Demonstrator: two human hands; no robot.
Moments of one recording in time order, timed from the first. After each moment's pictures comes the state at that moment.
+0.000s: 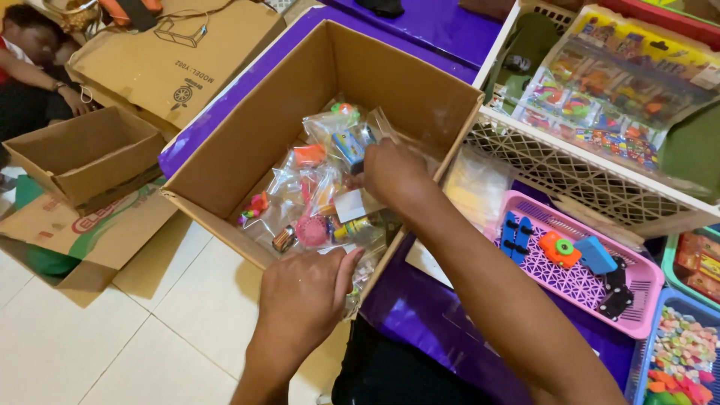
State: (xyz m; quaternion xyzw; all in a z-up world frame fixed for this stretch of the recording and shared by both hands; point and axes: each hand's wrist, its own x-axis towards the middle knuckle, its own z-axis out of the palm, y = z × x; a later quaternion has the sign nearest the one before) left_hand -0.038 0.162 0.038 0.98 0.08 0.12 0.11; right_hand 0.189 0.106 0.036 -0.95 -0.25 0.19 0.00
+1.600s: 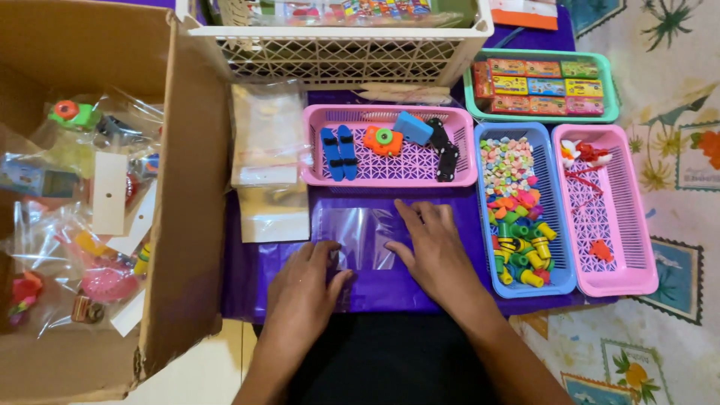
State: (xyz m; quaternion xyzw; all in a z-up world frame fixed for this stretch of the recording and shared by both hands) left_hand 0.001 0.004 -0.040 0.94 -0.11 -0.16 0.28; right_hand 0.000 -0.228 -0.054 -0.98 -0.09 -0.01 0.18
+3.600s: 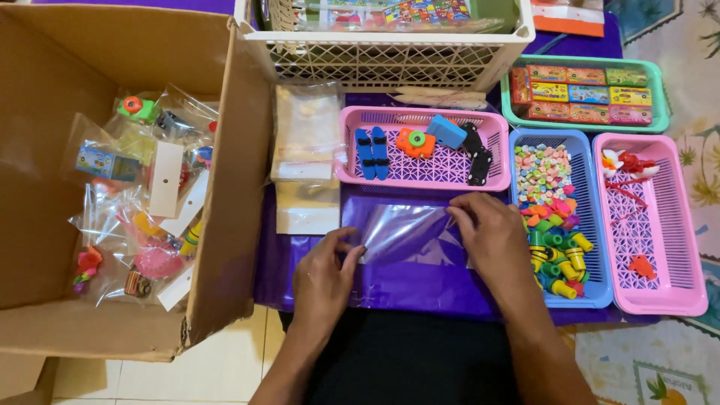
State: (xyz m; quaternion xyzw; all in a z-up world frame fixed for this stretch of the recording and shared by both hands) left_hand -0.001 0.007 -0.062 0.90 -0.02 0.03 0.43; right_hand 0.019 -0.264 -0.054 -0.96 -0.02 -0.14 0.23
